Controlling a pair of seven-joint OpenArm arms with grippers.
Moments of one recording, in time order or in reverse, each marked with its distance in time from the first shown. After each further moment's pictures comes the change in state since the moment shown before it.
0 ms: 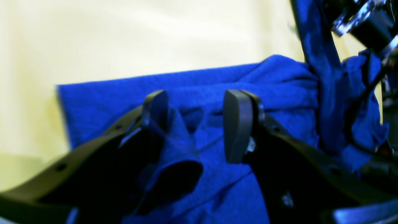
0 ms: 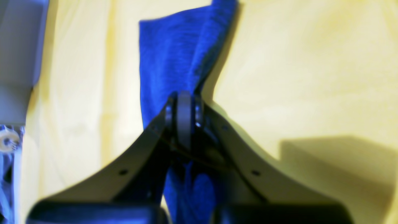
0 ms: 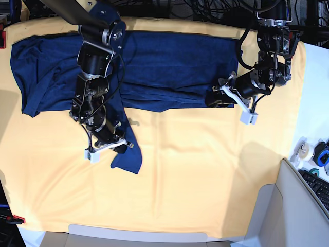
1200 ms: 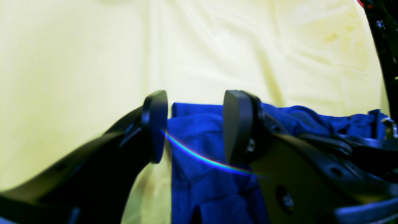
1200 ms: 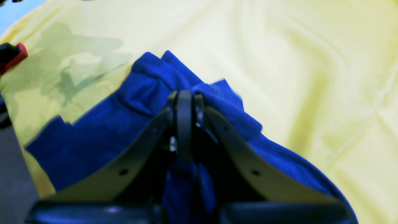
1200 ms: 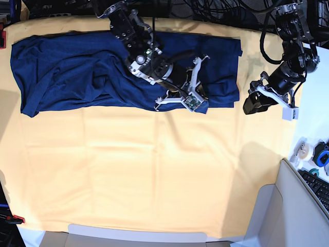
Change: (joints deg) left arm 6.3 0.1 -16.9 8.7 -0.2 -0.3 -0.1; right arm -24.7 3.9 -54.1 44.1 -14.1 -2.4 -5.9
